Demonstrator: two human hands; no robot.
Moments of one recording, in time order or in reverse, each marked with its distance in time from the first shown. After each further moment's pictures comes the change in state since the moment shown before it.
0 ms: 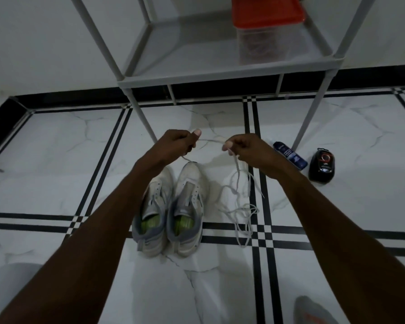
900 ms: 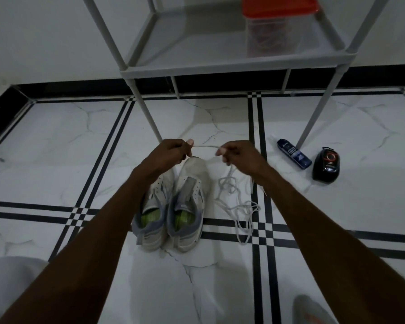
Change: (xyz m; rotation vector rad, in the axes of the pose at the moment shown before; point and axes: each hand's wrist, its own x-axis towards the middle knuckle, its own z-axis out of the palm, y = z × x) left_hand -0.011 -0.044 0.000 -0.010 0.014 -0.056; right_hand 0.012 0.026 0.039 0.092 0.063 0.012
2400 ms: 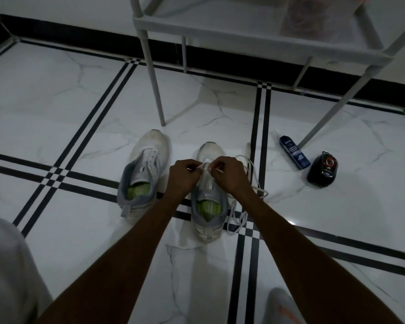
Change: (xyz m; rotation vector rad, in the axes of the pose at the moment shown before) left_hand -0.022 -0.097 0.109 -0.022 0.333 -0.101; right_hand -0.017 0.070 0.066 -0.364 0.083 -0.029
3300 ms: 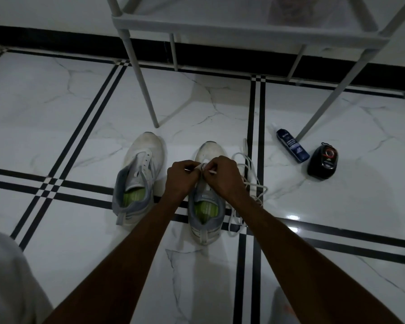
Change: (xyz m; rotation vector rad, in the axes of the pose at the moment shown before) left_hand 0.005 -0.002 0.008 0.016 -0.015 0.028; right_hand -0.004 0.005 0.015 -0.039 0.086 -0.058
